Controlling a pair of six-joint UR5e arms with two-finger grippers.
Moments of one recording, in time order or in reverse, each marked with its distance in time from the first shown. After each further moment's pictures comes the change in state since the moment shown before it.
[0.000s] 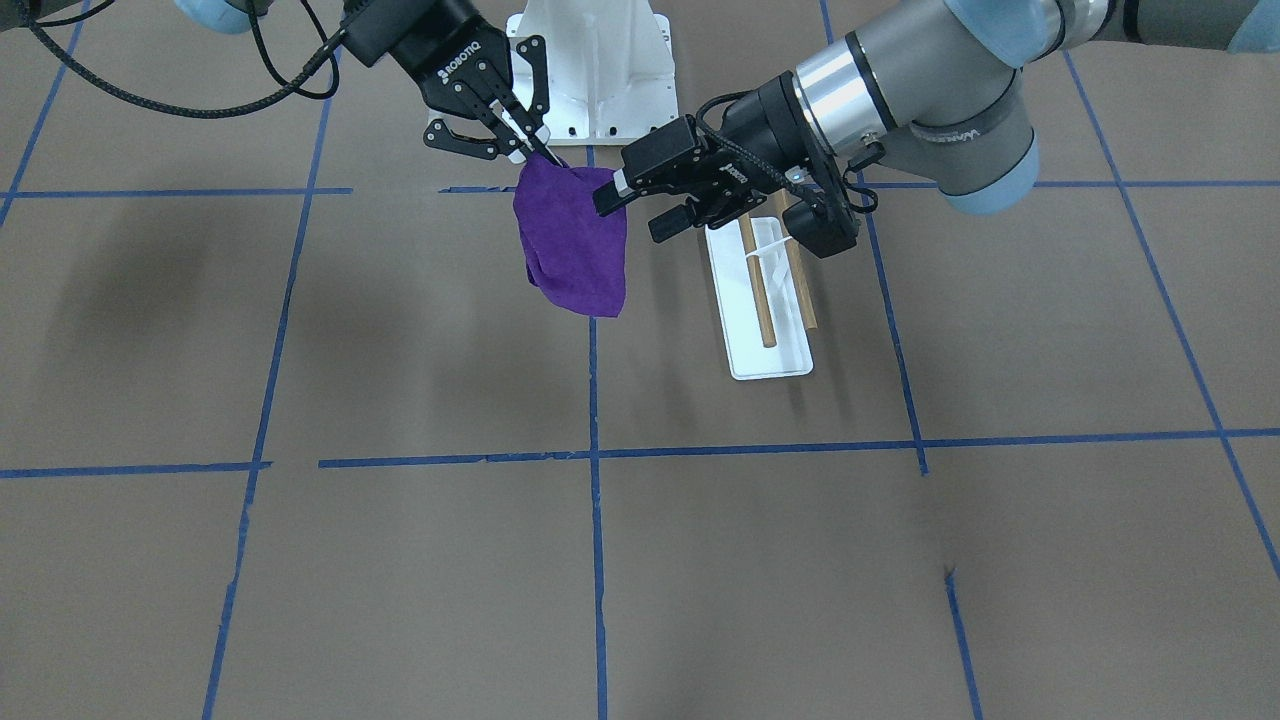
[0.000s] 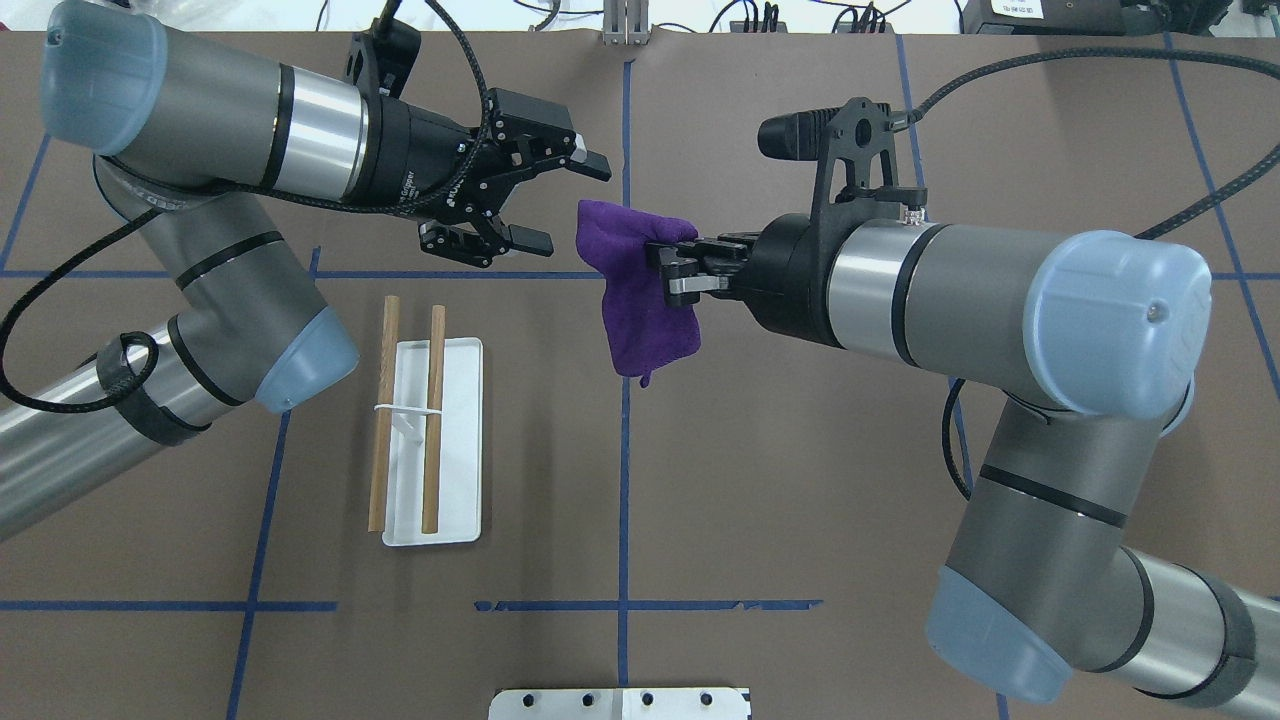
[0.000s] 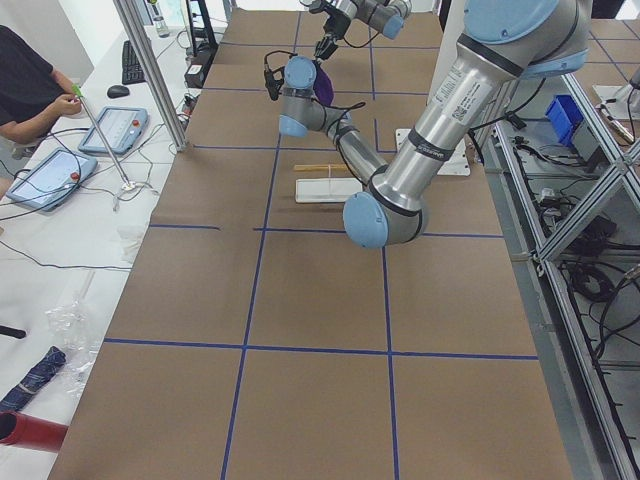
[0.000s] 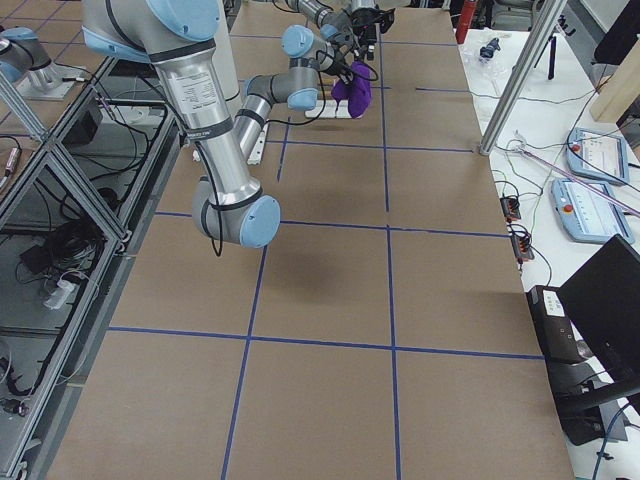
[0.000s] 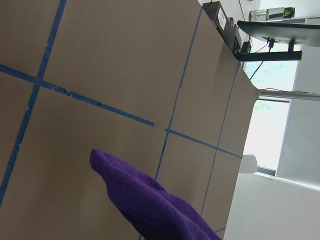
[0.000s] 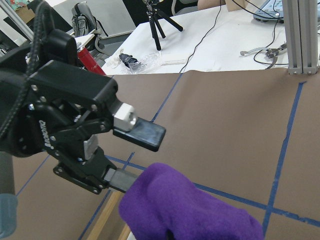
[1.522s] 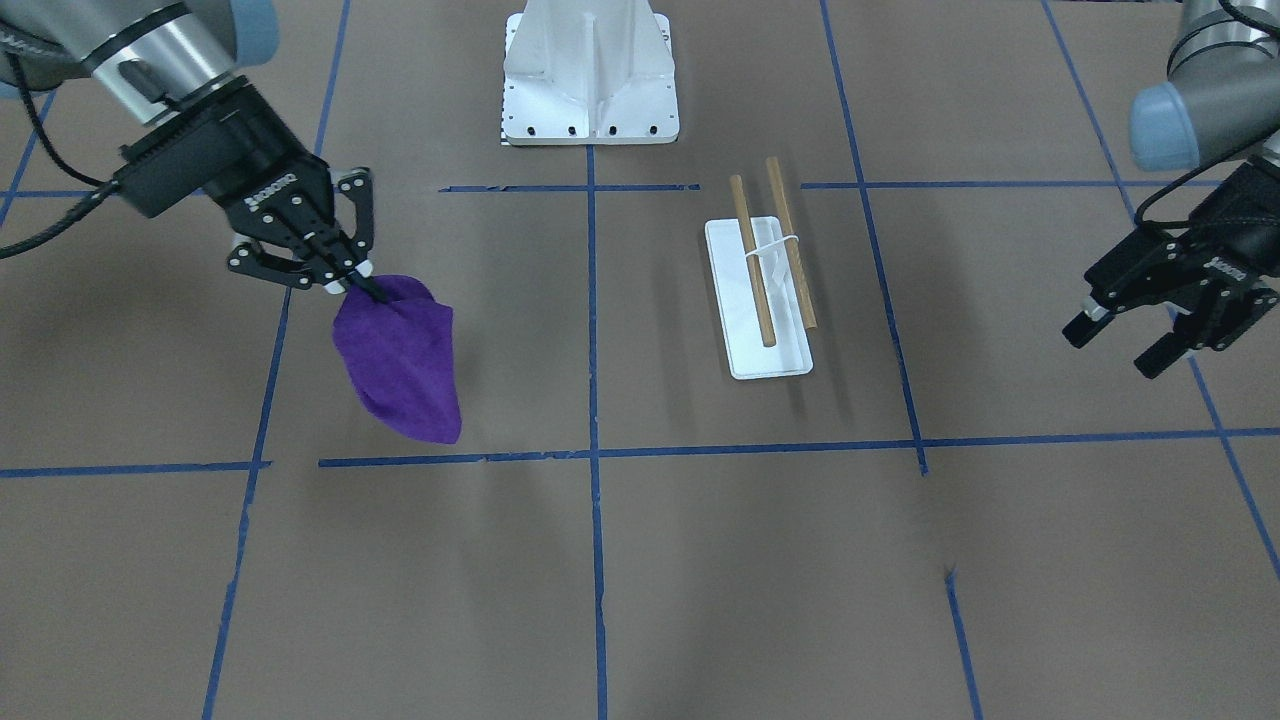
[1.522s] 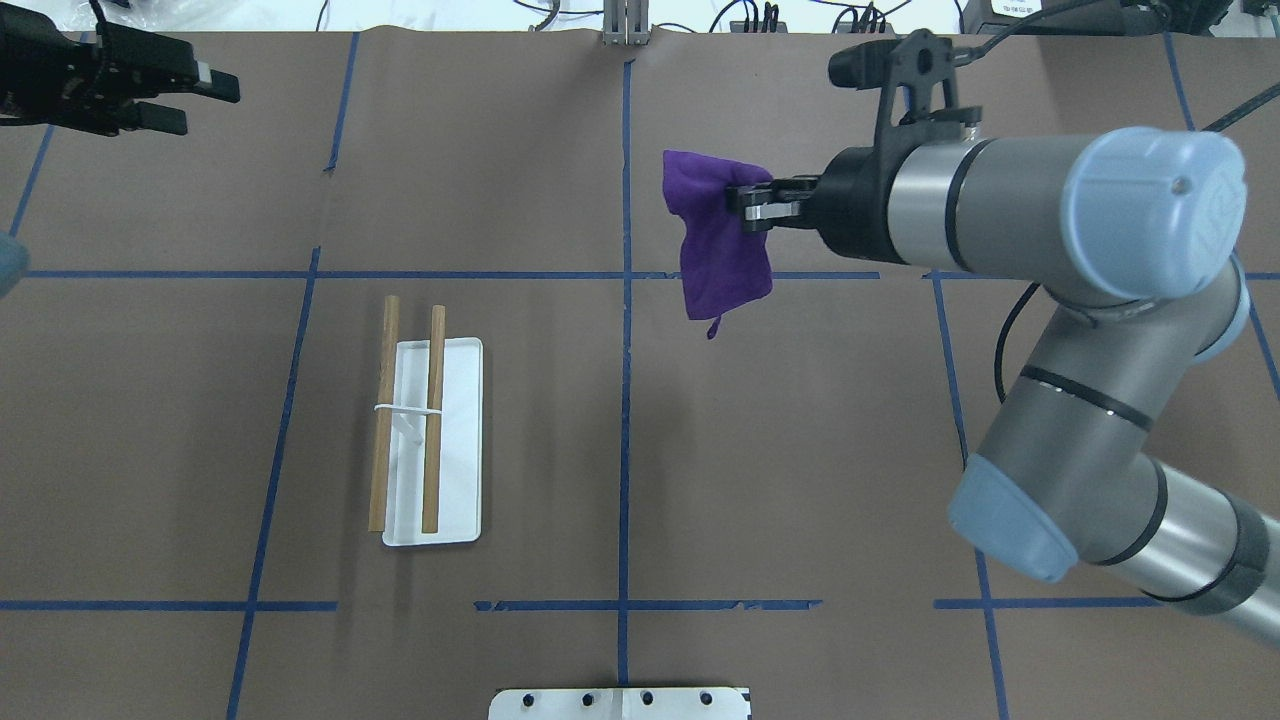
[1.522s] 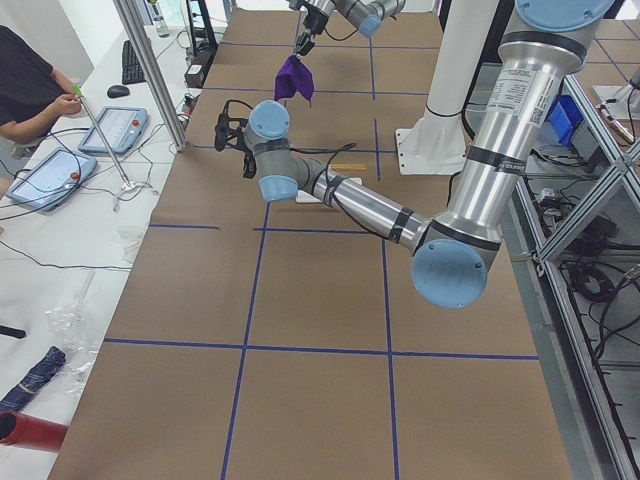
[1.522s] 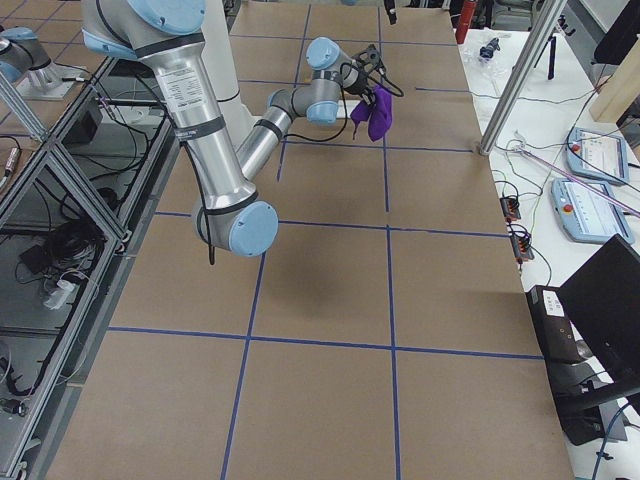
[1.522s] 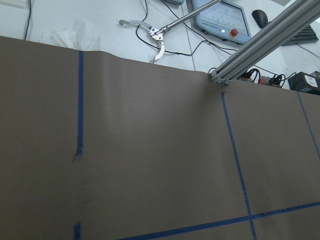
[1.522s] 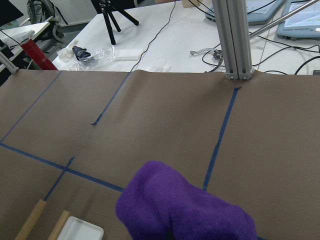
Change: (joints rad) left arm -0.343 0.330 -0.067 0.081 -0.119 0.591; right arm 0.123 -0.022 -0.087 0.000 0.077 -0.011
